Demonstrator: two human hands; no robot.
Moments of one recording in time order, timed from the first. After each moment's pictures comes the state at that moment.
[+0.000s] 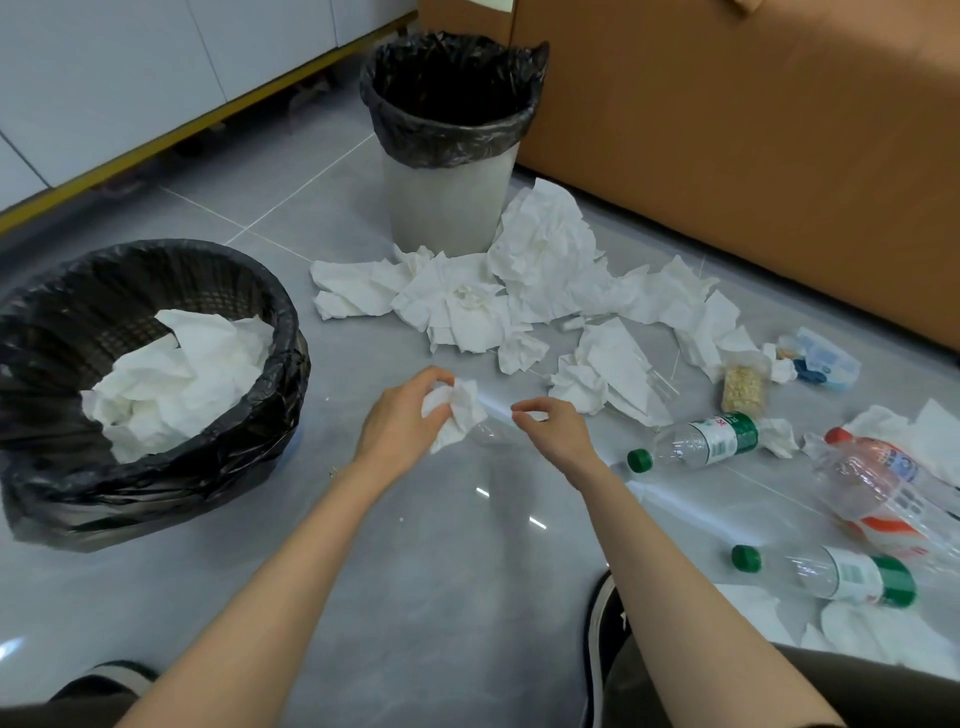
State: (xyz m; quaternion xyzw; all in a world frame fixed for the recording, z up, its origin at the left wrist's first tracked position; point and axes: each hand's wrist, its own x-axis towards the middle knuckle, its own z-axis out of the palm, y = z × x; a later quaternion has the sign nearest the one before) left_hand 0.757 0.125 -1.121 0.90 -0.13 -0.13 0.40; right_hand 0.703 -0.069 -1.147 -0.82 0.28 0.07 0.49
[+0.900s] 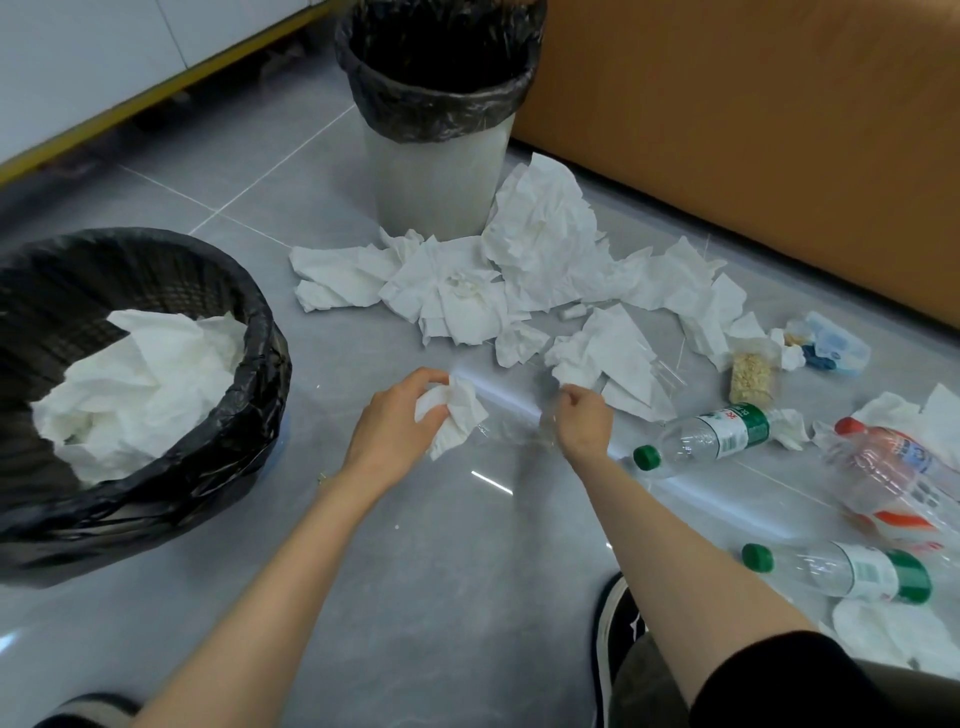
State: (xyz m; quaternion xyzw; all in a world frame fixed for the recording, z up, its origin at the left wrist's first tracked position) left_hand 0.767 0.123 -1.131 0.89 -0.11 -0.17 0.42; right_hand 0.728 -0.097 -1.191 -0.84 0.41 -0.04 0.35
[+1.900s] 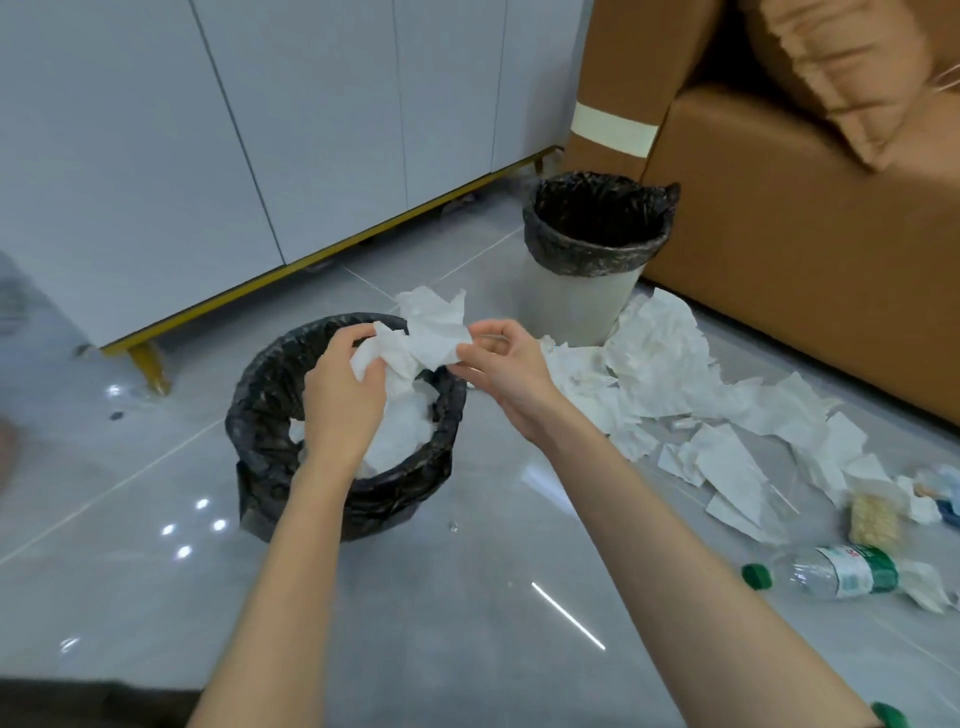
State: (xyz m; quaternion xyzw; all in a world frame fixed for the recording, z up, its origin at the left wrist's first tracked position) left_hand 0.779 0.284 -0.994 0.86 0.08 0.14 0.48; right_hand 0.802 0.124 -0.991 -0.63 0.08 0.05 0.77
